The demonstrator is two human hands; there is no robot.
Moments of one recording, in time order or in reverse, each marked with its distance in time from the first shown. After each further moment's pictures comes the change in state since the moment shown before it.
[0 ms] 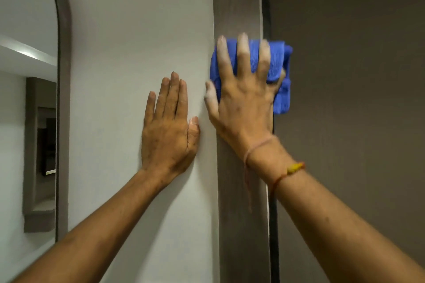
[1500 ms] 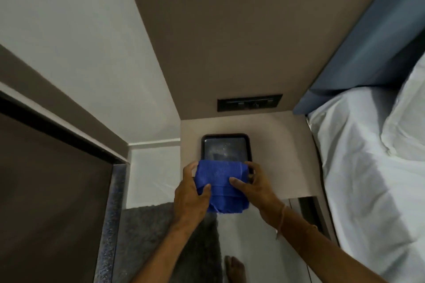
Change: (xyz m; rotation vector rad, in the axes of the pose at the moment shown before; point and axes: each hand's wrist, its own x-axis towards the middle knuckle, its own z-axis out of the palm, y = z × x) left_hand -0.595 0.821 -0.151 -1.408 -2.009 0.333; right_hand -0.762 0.430 -0.588 -0.101 0.237 2.260
